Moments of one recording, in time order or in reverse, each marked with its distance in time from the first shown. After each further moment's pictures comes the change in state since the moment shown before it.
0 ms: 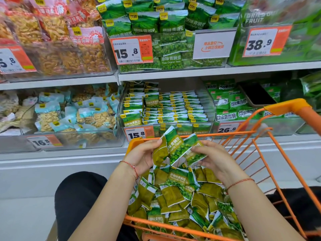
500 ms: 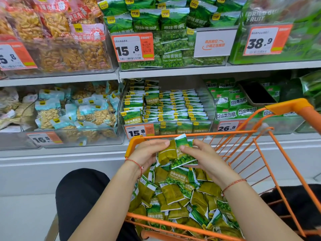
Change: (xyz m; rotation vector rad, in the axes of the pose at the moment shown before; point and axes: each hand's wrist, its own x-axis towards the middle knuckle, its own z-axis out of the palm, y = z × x) left_hand -0.001 -0.006 0.010 0.203 0.157 0.021; right_hand 0.002 0.017 0.015 -0.194 -0.114 -0.073
